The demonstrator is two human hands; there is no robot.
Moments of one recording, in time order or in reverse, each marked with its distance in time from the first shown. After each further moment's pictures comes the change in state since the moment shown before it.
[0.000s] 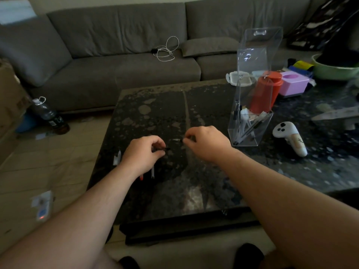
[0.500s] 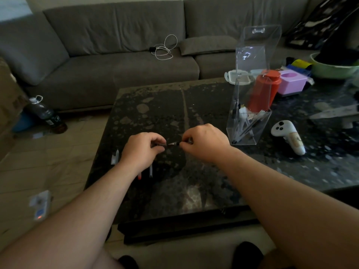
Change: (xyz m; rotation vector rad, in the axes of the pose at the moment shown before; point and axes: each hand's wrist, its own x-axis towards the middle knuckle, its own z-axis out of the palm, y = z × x) left_hand 0.004 0.005 0.002 -0.062 0.068 0.011; right_hand -0.007 -0.004 -0.005 -0.146 0.053 -0.132
